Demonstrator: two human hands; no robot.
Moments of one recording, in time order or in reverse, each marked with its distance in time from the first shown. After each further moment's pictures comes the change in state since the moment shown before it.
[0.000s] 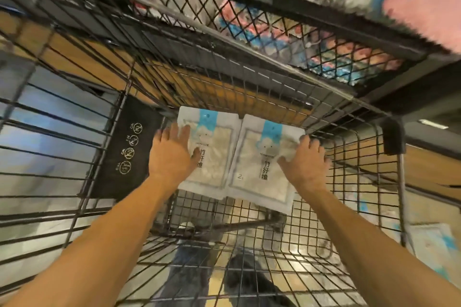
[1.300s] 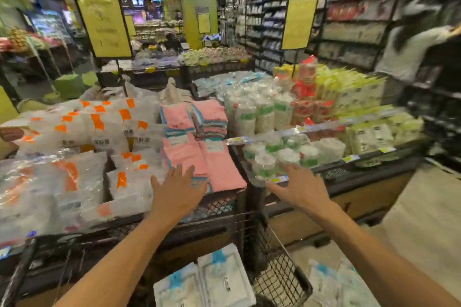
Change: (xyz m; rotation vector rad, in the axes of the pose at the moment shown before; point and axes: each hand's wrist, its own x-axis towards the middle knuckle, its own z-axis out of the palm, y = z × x) left_hand -0.143 0.130 -0.477 -0.030 0.273 0.494; right_hand -0.288 0.077 -0.418 0.223 0.468 0.134
